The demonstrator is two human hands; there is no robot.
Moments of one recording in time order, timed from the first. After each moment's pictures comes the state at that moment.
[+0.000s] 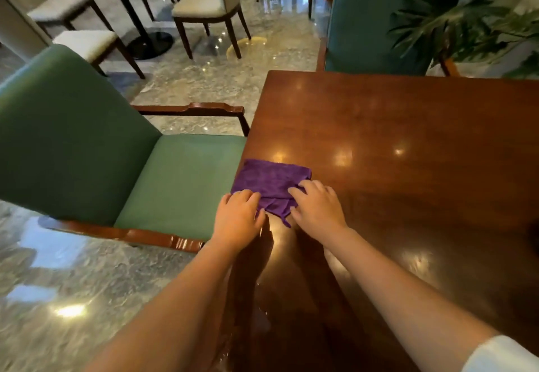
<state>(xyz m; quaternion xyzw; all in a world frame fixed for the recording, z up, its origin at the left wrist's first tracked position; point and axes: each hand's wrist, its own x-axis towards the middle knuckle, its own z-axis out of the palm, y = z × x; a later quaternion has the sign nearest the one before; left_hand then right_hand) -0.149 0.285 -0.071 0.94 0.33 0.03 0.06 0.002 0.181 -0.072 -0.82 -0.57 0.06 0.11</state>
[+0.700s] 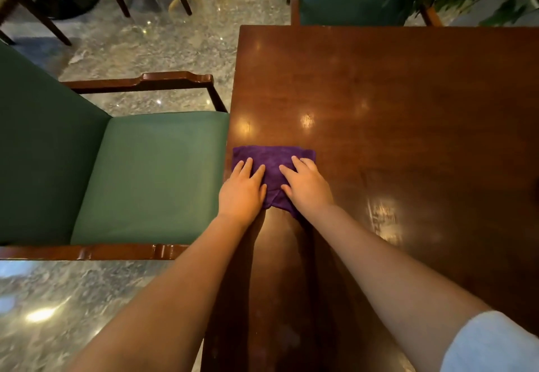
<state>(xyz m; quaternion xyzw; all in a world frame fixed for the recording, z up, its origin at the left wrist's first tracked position) -0.115 0.356 -0.138 0.94 0.30 -0.04 0.14 -0.004 0.252 -0.130 -0.87 -0.46 0.14 0.06</state>
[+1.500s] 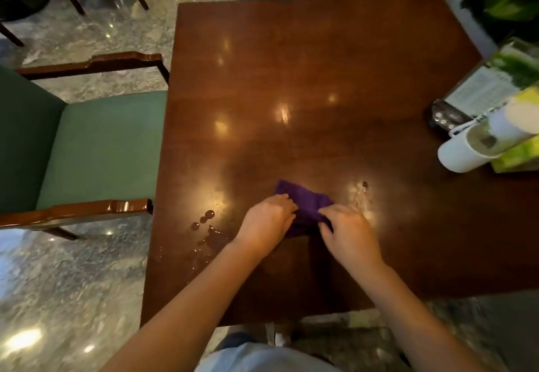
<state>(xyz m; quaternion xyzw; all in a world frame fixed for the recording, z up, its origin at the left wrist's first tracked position) -0.158 0.103 -0.110 0.97 0.08 -0.03 0.24 -0.082 -0.052 -0.088 -0.92 -0.32 0.14 0.15</state>
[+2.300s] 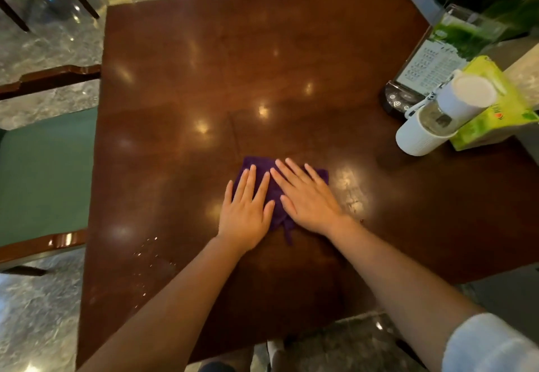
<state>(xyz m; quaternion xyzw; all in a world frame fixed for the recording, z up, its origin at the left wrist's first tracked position) -0.093 0.078 -0.158 0.98 0.14 -0.06 0.11 0.016 -0.057 -0.158 -0.87 -0.49 0.07 0.02</state>
